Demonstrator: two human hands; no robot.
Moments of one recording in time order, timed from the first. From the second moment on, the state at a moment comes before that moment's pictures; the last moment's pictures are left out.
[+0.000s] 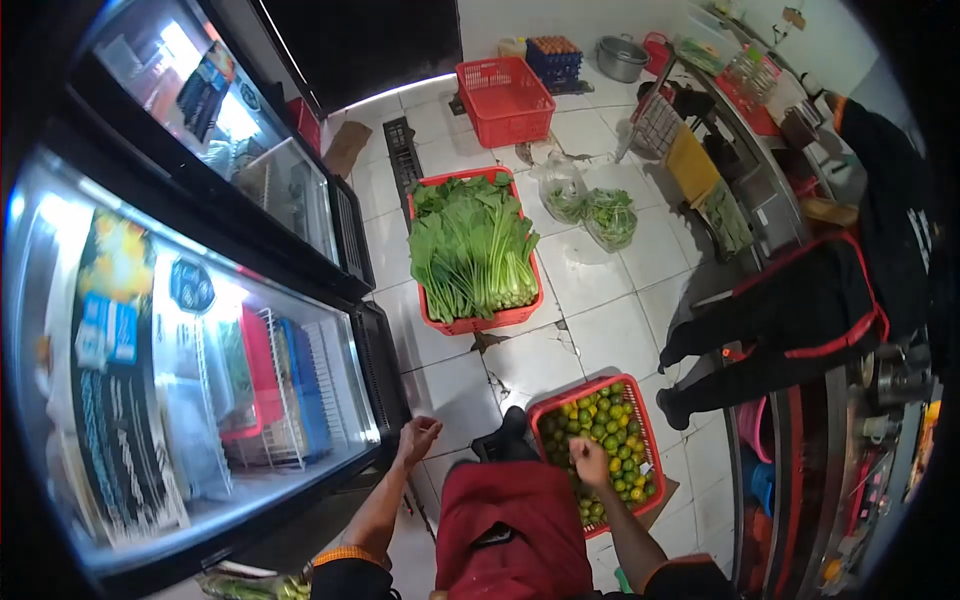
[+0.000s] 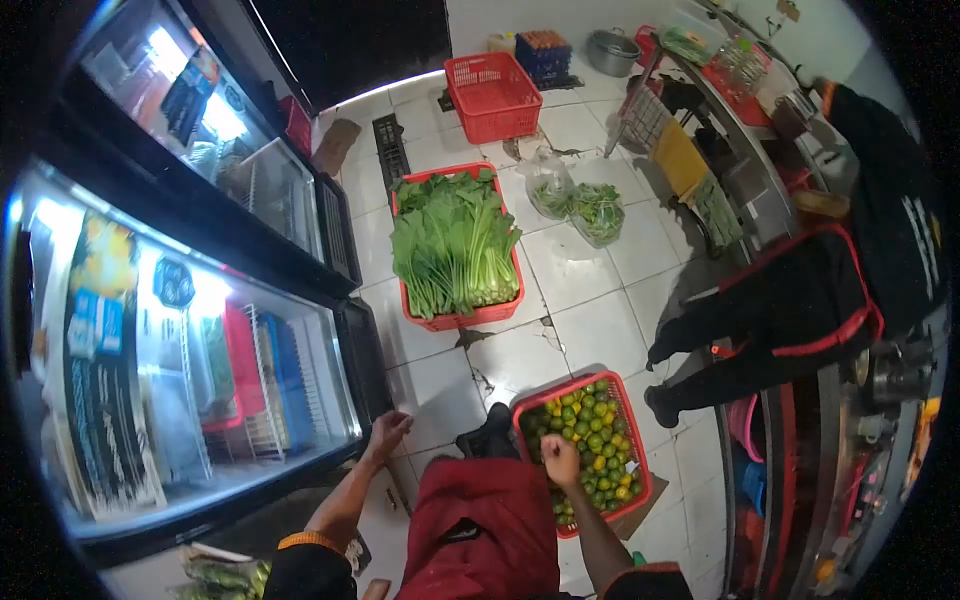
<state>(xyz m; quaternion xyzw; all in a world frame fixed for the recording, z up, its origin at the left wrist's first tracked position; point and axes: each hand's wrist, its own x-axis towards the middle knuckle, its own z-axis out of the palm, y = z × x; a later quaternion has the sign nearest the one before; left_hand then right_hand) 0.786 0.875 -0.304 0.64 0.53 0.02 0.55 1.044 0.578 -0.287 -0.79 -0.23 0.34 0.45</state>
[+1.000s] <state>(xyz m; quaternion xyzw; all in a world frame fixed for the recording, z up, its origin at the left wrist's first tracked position) 1.101 1.112 -0.437 0.27 0.49 0.10 0.82 1.232 1.021 -0.448 -0.73 -0.05 0.42 0.53</state>
